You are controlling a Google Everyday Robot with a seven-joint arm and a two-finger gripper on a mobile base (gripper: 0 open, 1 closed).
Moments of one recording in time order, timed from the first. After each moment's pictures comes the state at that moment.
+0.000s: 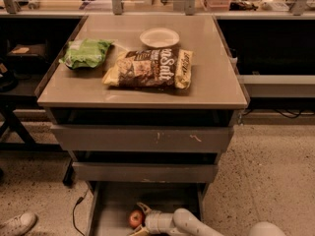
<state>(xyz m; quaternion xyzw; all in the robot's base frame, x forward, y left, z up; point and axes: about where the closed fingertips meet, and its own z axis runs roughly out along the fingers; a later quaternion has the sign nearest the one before) 0.473 0.107 0.140 -0.49 0.67 0.36 0.43</state>
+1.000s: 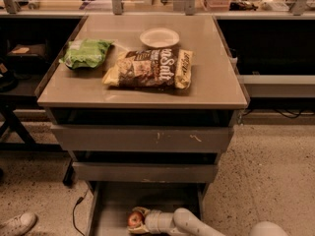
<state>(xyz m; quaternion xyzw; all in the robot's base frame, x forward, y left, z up) 0.472 0.107 0.147 -0.48 0.67 0.36 0.43</state>
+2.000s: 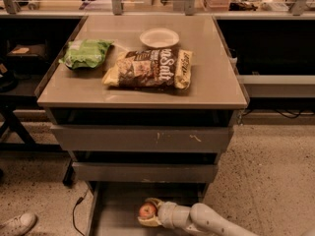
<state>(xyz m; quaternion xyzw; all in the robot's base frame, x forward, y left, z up) 0.471 0.049 0.265 -0.43 0.71 0.35 0.44</state>
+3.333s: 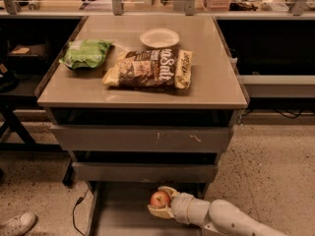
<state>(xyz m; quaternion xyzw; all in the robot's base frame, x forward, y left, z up) 0.461 -0.004 0.408 -0.39 0.74 0.31 0.46</state>
